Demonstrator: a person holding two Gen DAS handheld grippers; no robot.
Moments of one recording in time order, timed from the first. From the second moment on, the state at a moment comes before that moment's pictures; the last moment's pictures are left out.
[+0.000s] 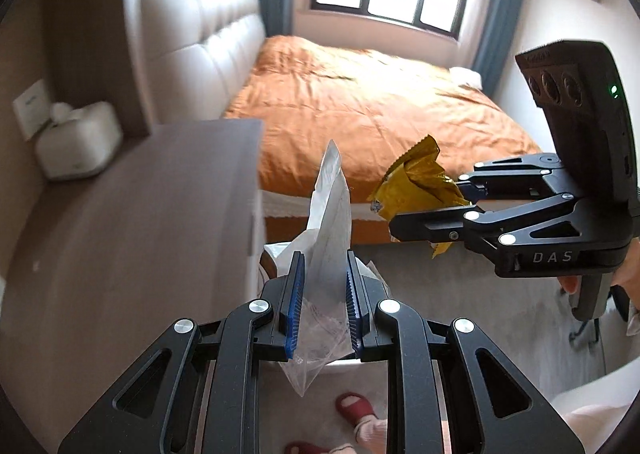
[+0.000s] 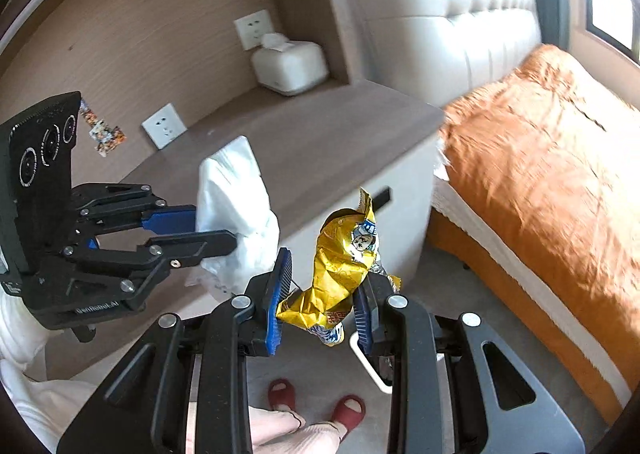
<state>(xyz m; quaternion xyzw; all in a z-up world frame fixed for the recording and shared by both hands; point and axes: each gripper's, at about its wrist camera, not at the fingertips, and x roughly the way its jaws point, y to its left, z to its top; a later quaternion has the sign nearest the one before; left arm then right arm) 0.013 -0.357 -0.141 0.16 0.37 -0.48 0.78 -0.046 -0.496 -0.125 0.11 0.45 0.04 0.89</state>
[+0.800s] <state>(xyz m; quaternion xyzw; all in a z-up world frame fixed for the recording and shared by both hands) 0.020 -0.484 -0.347 0.21 0.52 -0.45 0.70 -0.060 -0.594 -0.322 0.21 0.55 0.00 0.81</state>
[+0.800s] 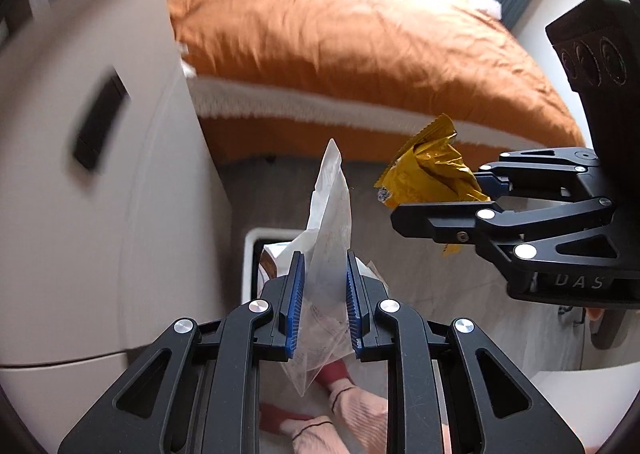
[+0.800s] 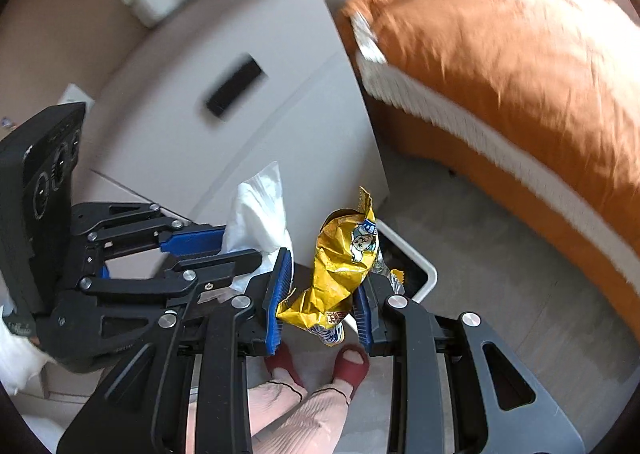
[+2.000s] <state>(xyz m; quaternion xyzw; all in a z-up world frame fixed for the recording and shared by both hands) 0.047 -0.491 -0.543 0.21 0.59 -0.42 0.66 -0.038 -0.625 -0.534 0.29 0.64 -0.05 0.71</state>
